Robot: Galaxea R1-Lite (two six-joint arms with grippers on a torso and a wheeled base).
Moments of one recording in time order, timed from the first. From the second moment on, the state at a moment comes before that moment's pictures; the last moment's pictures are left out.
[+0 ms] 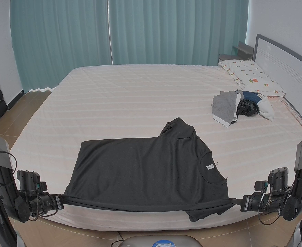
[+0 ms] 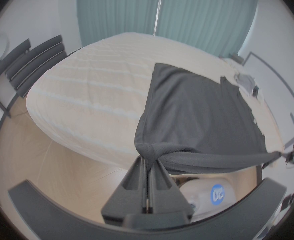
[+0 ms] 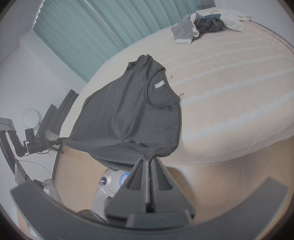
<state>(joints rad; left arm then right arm) 0.12 2.13 -0.07 -1.22 -0.09 -0.14 0.13 2.14 -0.02 -1.36 0.31 0.31</state>
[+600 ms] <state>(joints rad) 0.09 2.12 -0.23 -1.21 -0.10 -0.40 0.13 2.18 -0.23 -1.38 0.32 0.34</state>
